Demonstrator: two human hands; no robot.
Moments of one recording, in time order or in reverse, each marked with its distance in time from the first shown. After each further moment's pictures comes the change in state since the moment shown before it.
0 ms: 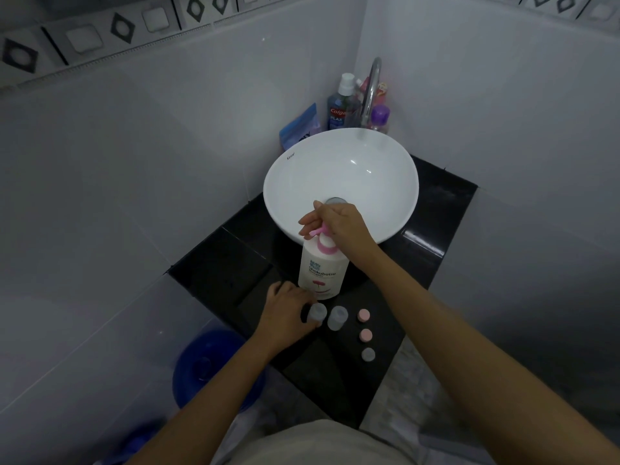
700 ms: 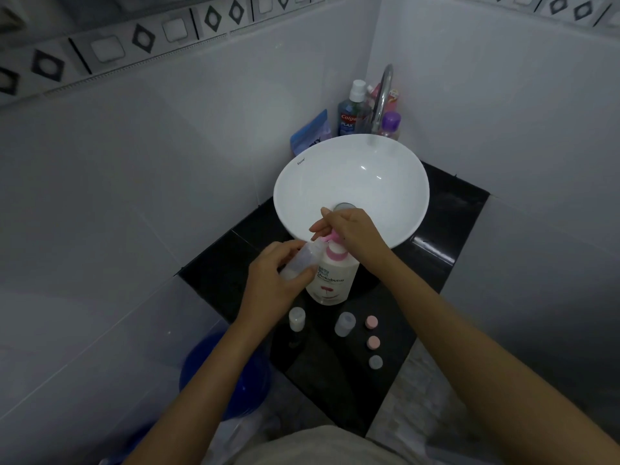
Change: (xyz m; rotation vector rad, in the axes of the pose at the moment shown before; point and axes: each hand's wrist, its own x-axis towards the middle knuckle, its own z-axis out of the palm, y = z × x) left_hand -0.004 0.036 -0.102 -0.651 0.418 -0.090; right_hand 0.002 -0.001 -0.006 -0.191 0.000 -0.035
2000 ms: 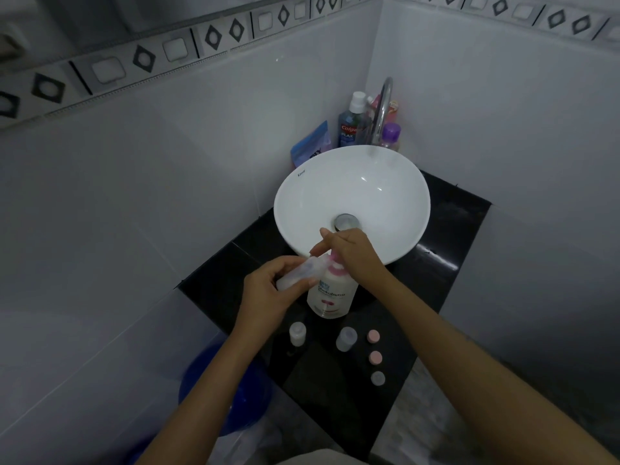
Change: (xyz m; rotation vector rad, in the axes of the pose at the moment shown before) left_hand 0.007 -0.003 -0.005 -0.168 -0.038 -0.096; right_hand 0.009 0.024 0.004 -0.014 -0.024 -0.063
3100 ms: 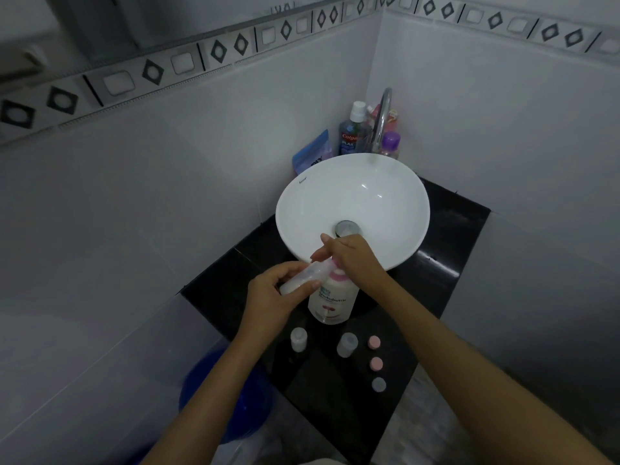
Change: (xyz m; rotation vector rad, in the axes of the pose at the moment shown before) left_hand 0.000 0.004 0.003 -0.018 0.008 -0.018; right_hand -0.001 -0.005 -0.001 -0.053 0.007 0.057
